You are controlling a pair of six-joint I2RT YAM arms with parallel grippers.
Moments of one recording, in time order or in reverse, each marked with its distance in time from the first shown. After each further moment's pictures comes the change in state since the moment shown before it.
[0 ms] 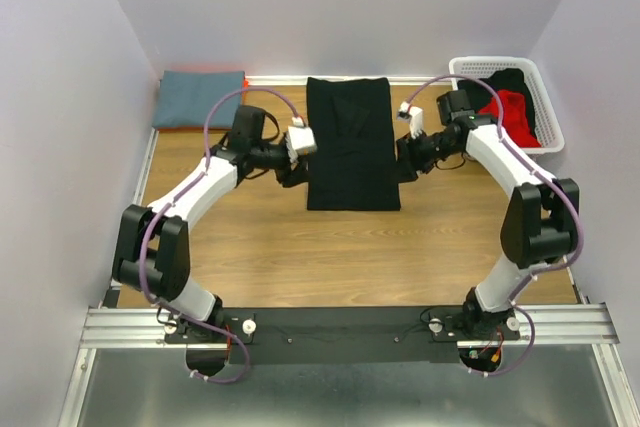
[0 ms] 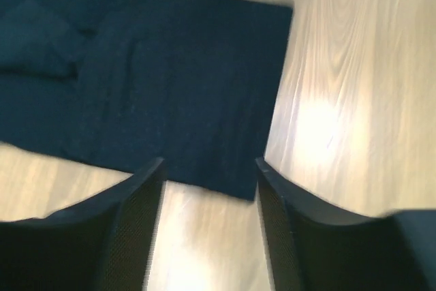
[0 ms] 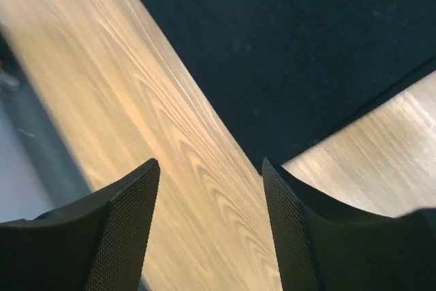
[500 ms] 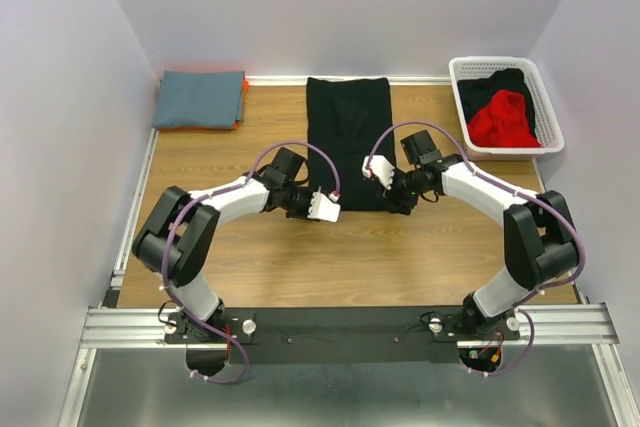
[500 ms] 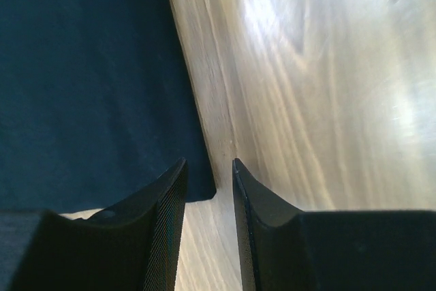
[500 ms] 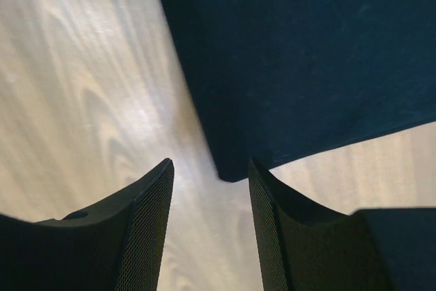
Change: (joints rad) left arm -0.246 0.089 -0.201 -0.034 -0.319 0.640; right arm 0.260 -0.143 -0.362 0.278 0.399 -0.422
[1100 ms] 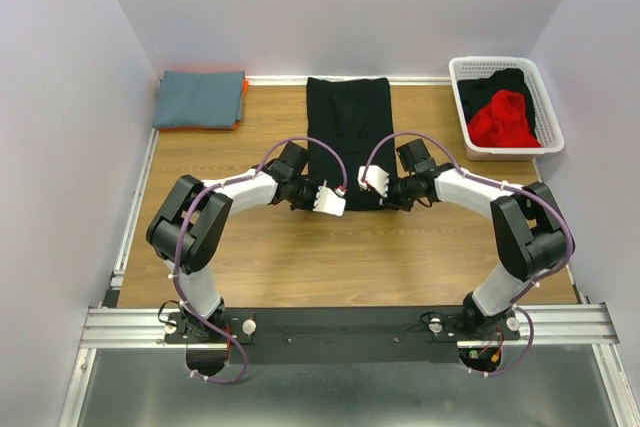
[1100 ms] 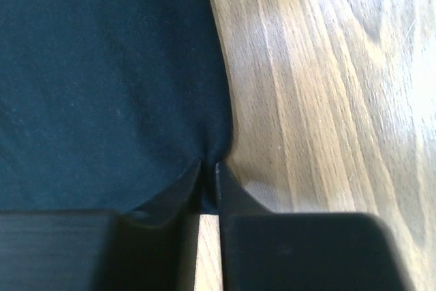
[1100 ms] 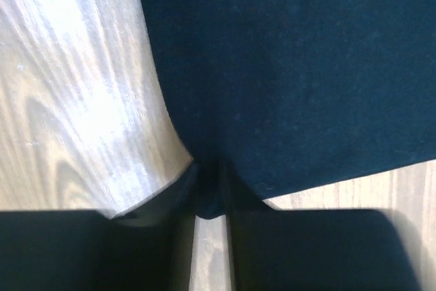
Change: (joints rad) left arm -0.001 0.124 0.088 0.024 -0.074 0.028; right arm 0.005 0.067 -0.084 0.187 0.028 -0.135
